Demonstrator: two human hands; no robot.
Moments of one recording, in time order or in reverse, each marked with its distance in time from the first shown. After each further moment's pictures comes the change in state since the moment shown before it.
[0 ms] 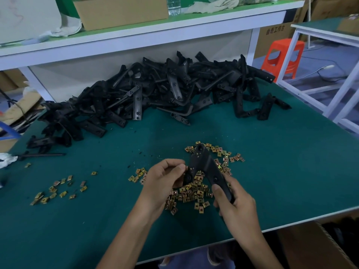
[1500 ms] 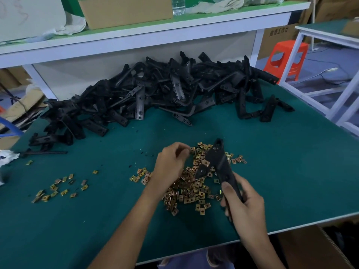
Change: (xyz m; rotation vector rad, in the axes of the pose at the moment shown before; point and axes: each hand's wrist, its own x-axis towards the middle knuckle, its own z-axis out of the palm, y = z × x) left_hand 0.060 0.005 0.008 0.681 0.001 0.243; right_hand 0.003 -0.008 -0.007 0.230 0.077 0.140
